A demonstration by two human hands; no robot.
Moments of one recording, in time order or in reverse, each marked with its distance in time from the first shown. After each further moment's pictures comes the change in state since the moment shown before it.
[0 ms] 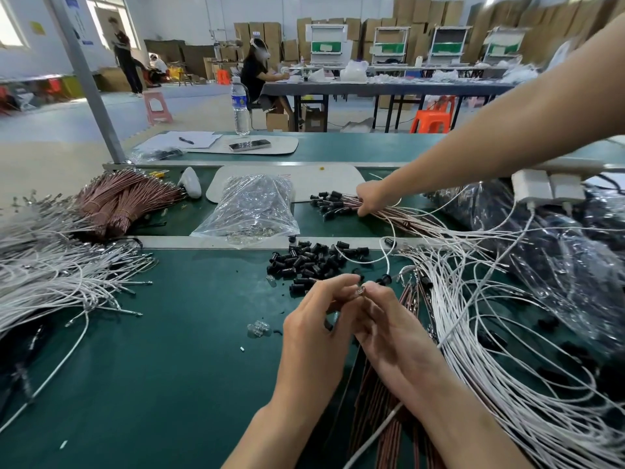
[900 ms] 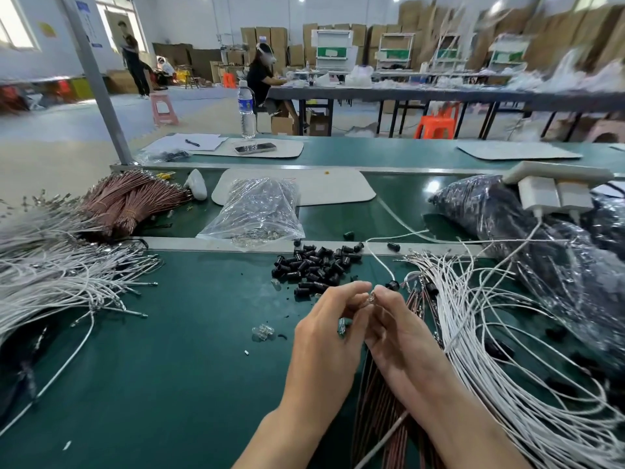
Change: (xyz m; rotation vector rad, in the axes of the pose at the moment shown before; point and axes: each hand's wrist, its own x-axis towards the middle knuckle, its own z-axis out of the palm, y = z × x) left_hand -0.001 0.003 0.003 -0.006 -0.033 0.002; right_hand 0.000 -0.001 0.003 -0.035 0.027 -0.027
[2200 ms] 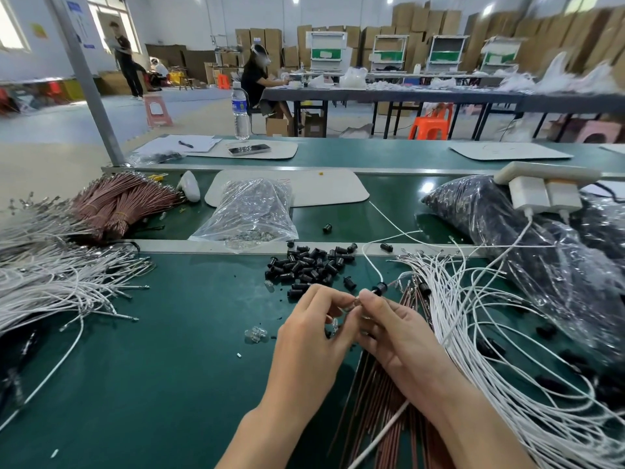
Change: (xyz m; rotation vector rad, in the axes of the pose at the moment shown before) left_hand 0.004 0.002 -0.016 0.114 -0.142 -0.070; right_hand -0.012 -0.015 0.004 -0.185 -0.054 0.051
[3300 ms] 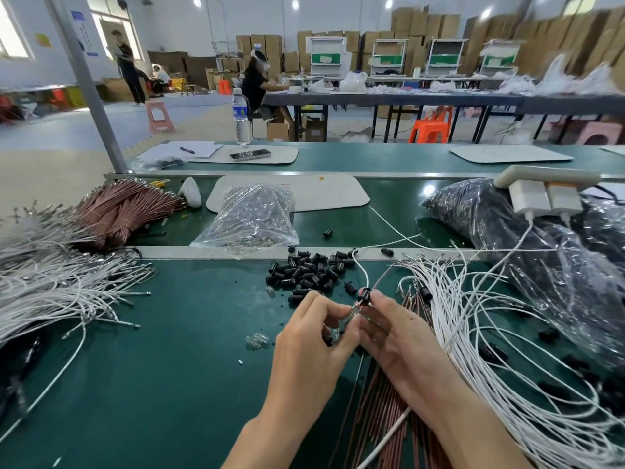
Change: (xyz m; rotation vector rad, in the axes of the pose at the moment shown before) left_hand -0.002 -0.008 0.003 -0.012 0.047 -0.012; right_hand 0.002 -0.002 0.003 0.070 0.066 -0.037
